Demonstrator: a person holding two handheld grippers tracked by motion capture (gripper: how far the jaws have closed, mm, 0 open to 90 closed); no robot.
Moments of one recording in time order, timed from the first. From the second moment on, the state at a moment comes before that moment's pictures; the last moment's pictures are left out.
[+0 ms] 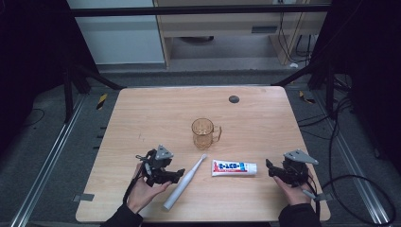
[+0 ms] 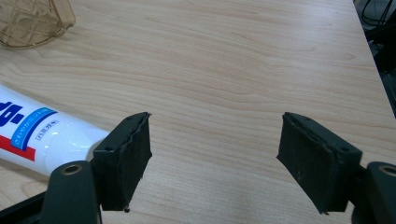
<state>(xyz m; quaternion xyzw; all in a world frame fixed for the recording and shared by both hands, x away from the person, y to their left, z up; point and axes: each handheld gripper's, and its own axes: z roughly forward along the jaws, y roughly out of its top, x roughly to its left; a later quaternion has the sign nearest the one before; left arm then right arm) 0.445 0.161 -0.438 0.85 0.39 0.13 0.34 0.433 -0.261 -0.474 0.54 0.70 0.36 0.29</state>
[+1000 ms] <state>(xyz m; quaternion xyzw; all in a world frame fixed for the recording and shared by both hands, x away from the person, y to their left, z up) 0.454 0.130 -0.451 0.88 0.37 0.10 0.29 0.435 -0.261 -0.475 0.53 0.71 0.36 0.28</state>
